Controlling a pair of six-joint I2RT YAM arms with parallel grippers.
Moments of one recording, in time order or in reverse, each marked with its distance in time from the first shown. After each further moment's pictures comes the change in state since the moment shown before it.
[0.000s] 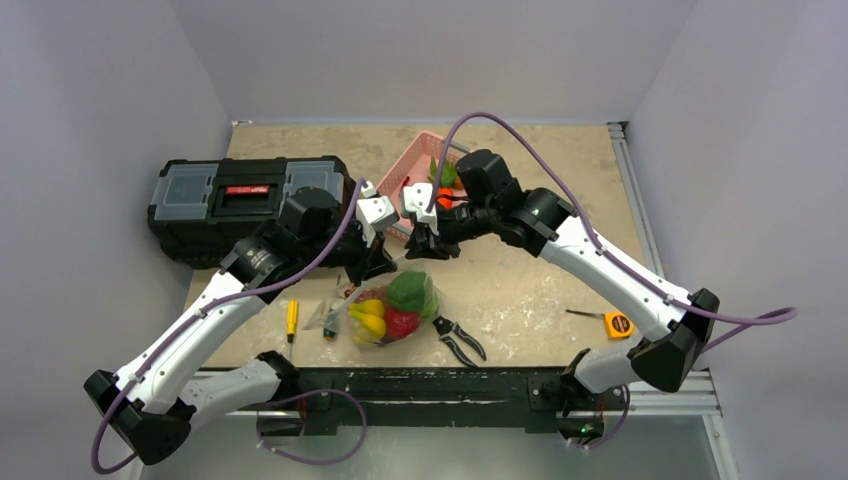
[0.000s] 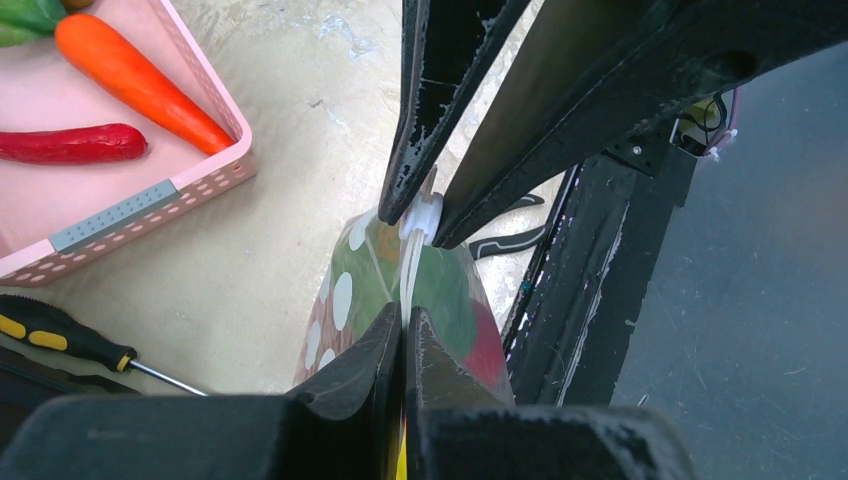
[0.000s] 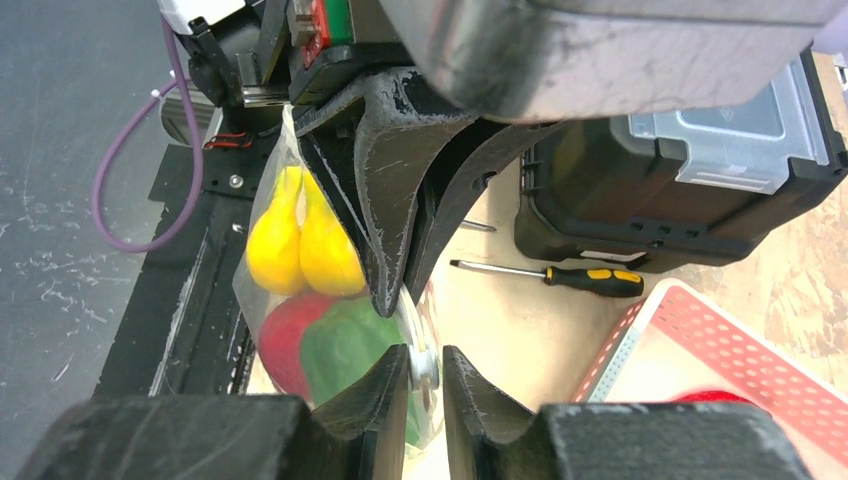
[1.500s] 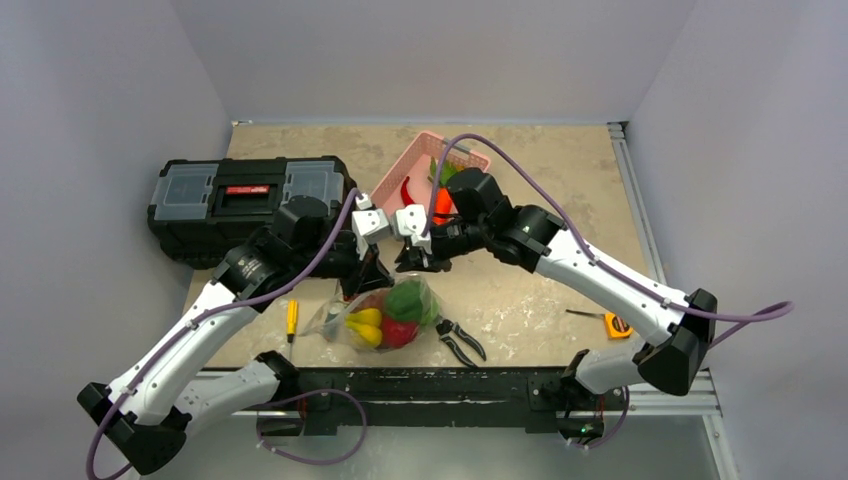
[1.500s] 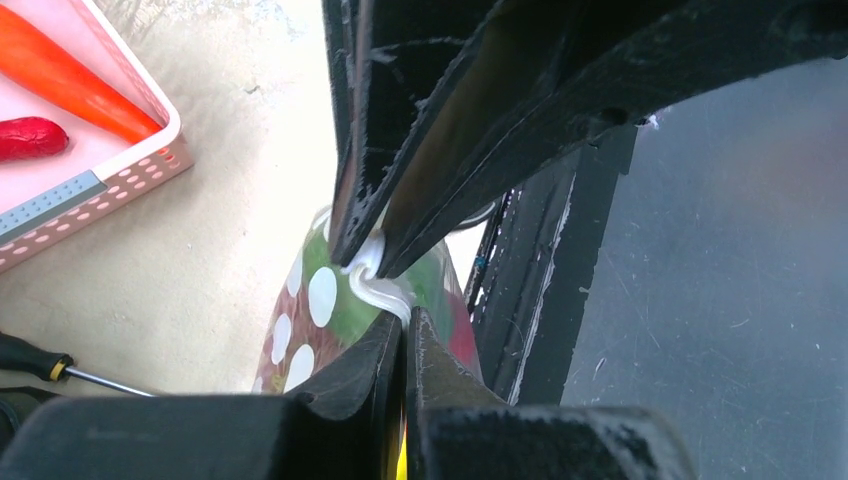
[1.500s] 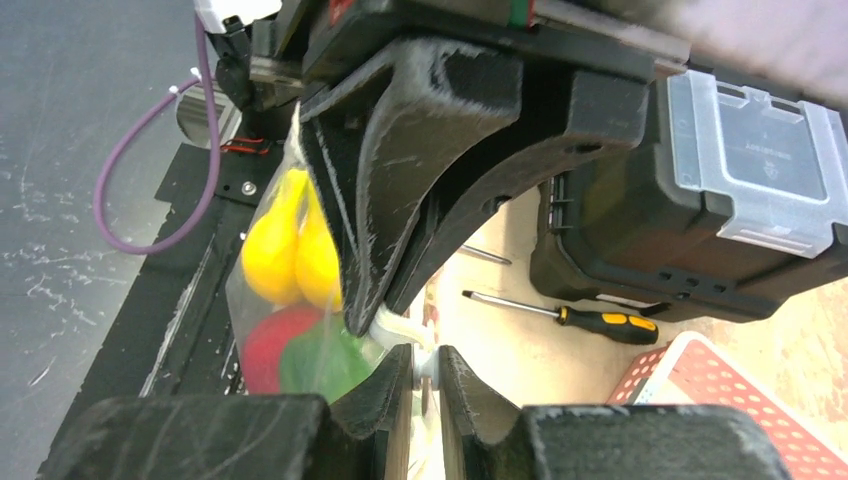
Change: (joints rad) left arm 0.004 -0.056 -0.030 -0.042 0.101 0.006; right arm 0.082 -0.019 -0.096 0.123 -0.004 -0.023
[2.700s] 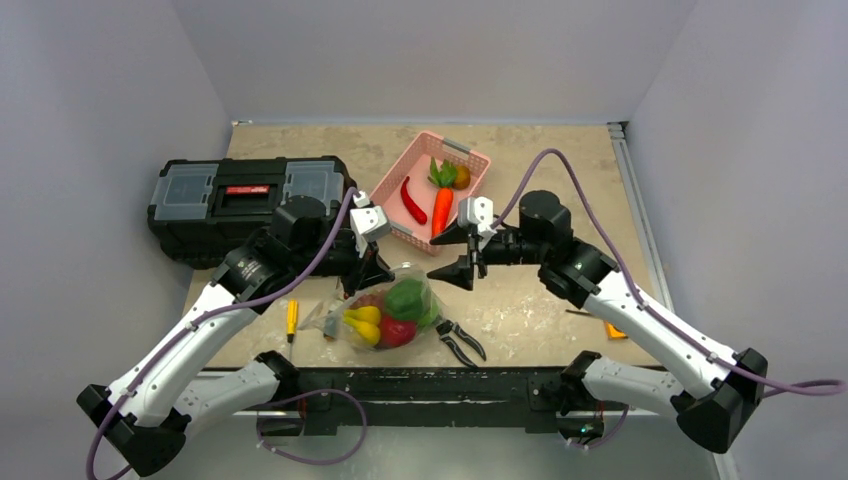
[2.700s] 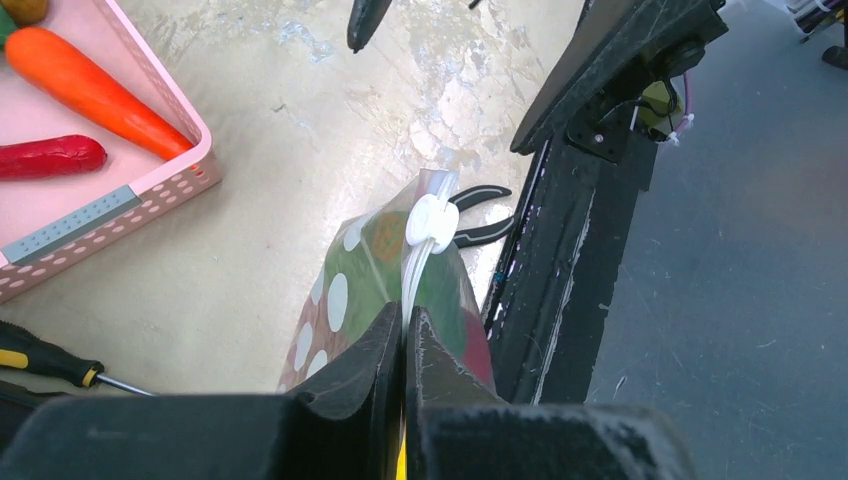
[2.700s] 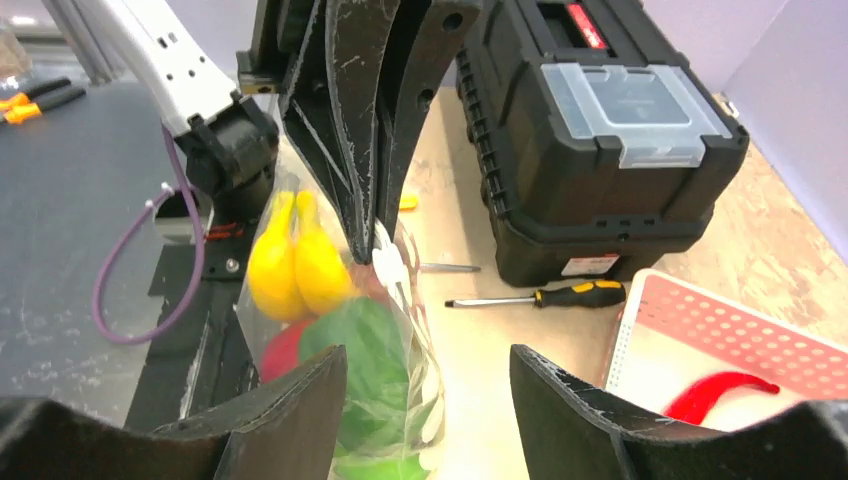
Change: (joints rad) left arm 0.002 -0.014 -0.016 0.043 -0.027 0.001; right arm -0.143 -0.327 -0.377 0.346 -0.027 0.317
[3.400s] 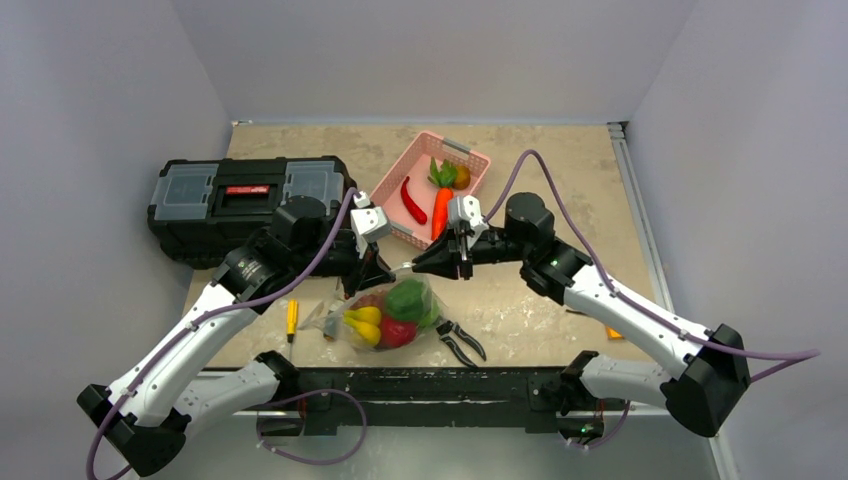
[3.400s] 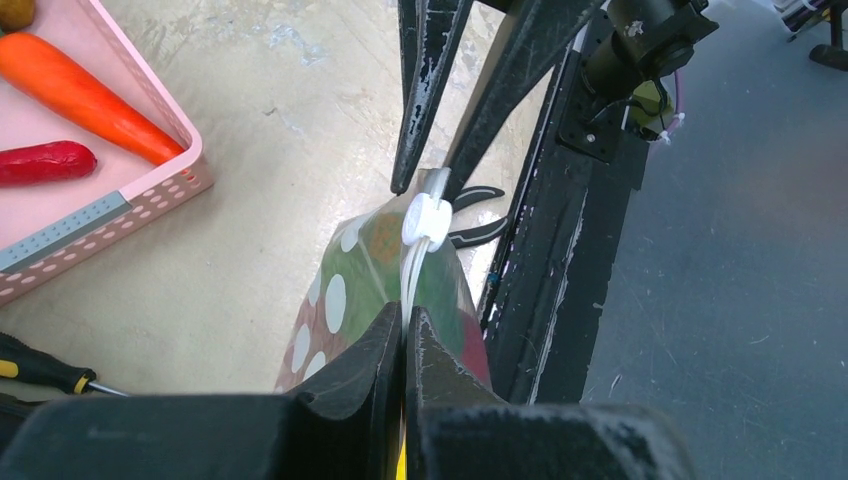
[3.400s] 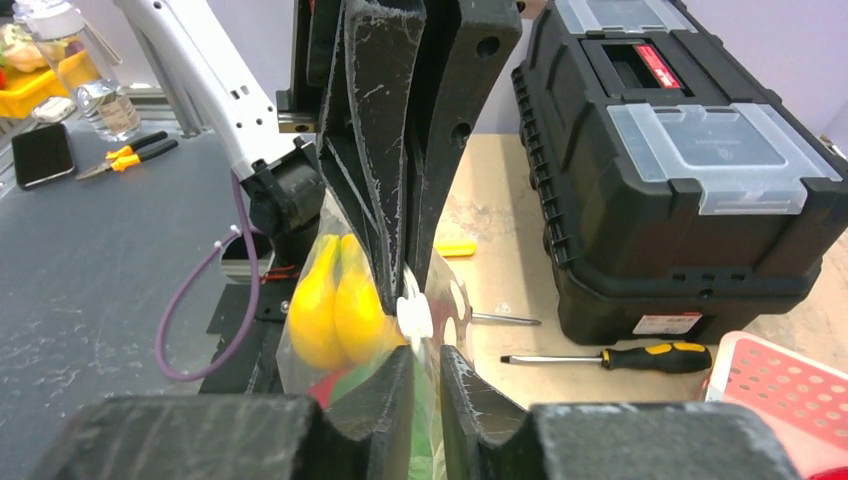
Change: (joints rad) left arm 0.000 0.000 -0.004 0.007 0.016 0.000; right arm -0.018 0.076 -0.115 0.329 -0.153 0.183
